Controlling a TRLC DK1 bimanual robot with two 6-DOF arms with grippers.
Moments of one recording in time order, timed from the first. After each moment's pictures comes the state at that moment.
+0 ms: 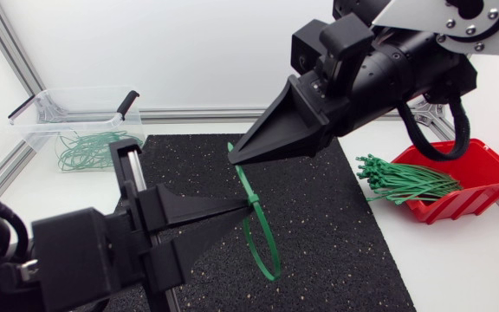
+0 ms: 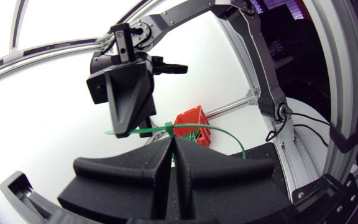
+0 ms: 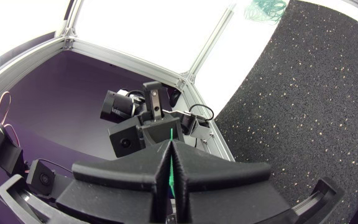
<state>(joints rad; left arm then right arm) -1.04 0.85 0.50 0.31 0.15 0.52 0.53 1.49 1.40 -0.95 -1.20 0.18</state>
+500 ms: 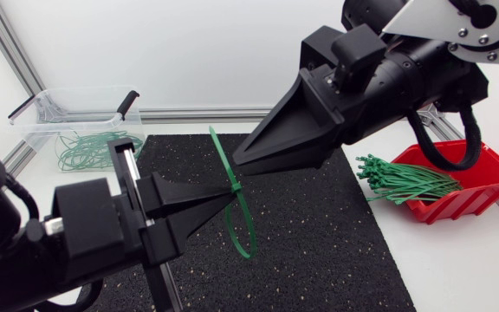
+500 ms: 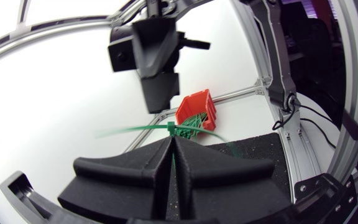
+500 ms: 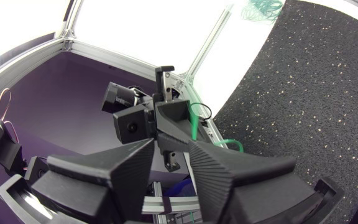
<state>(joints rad) -0.93 0.85 0.51 0.21 0.14 0.45 0.51 1.45 1.35 -0.95 -1.18 0.16</state>
